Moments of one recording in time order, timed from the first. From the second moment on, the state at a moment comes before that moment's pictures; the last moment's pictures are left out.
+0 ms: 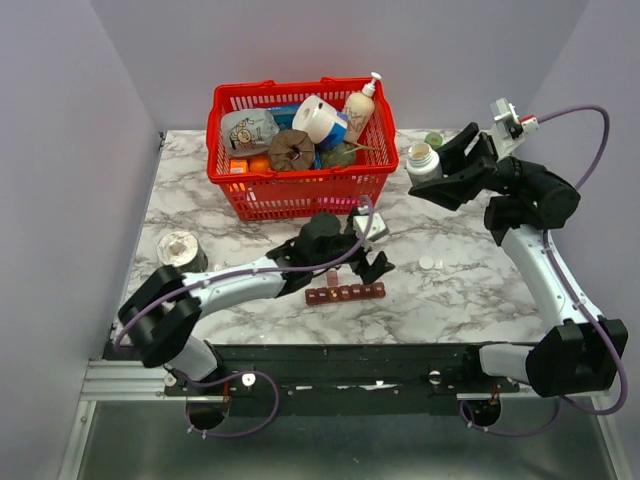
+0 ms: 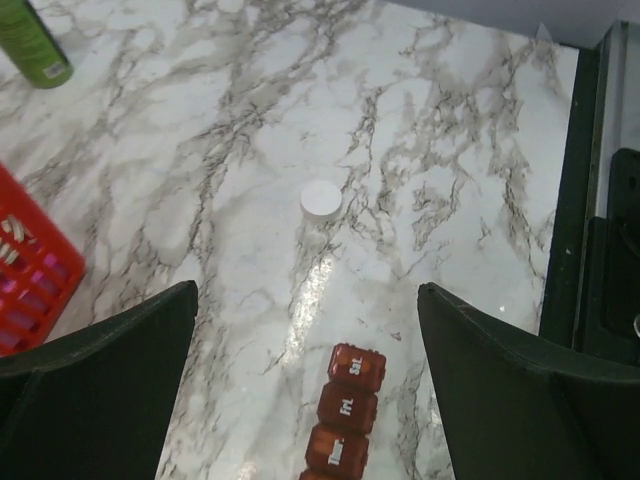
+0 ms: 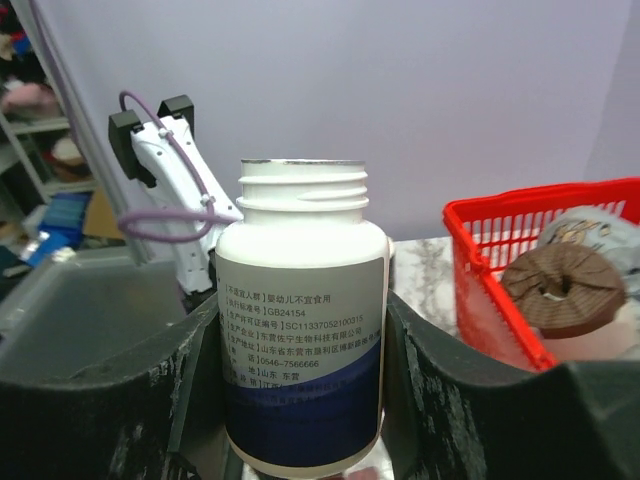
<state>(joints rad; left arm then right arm) -0.91 1.46 0.87 0.39 0.29 0.04 0.10 1.27 1.11 1.27 -1.29 1.15</state>
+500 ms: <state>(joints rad) -0.99 2.09 1.52 0.09 0.16 -0.10 -0.05 1.14 1.09 0.96 -1.30 0.81</state>
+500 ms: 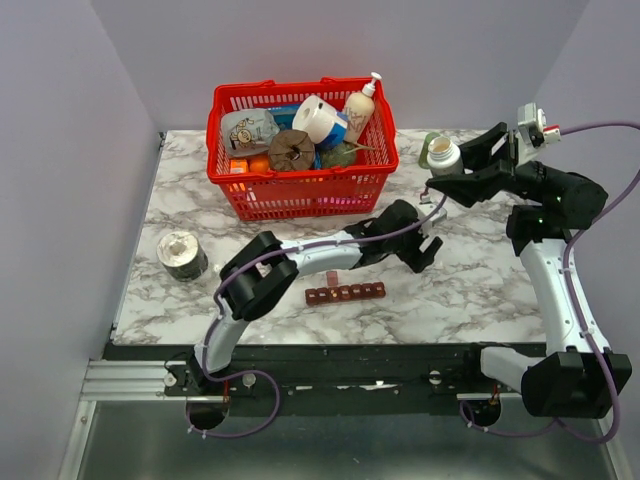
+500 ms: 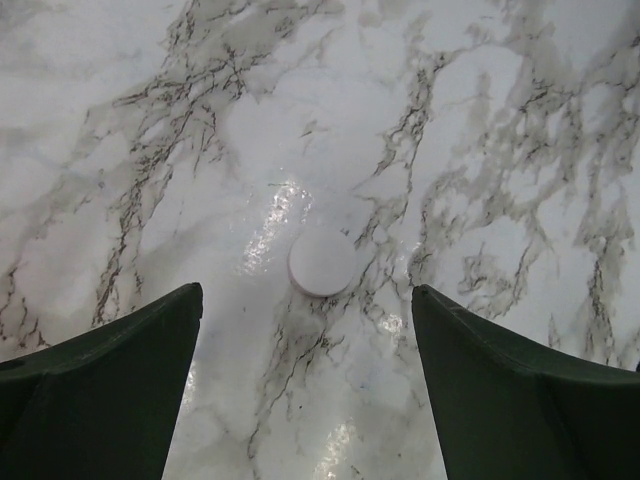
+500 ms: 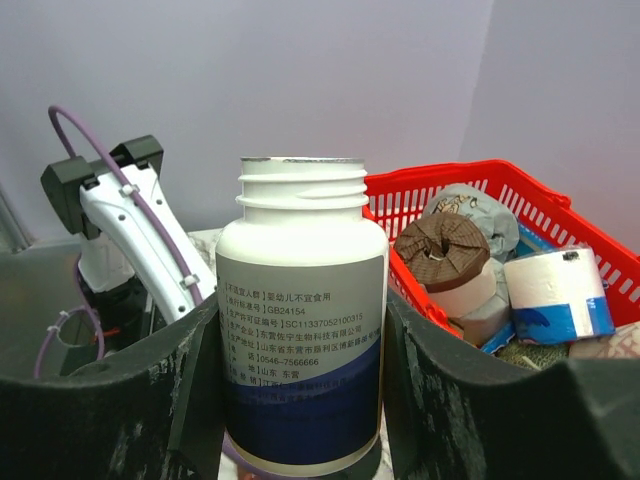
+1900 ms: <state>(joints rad) -1.12 2.52 2.20 -0.53 -0.18 -0.23 -0.07 1.15 1.08 0.87 -1.30 0.75</state>
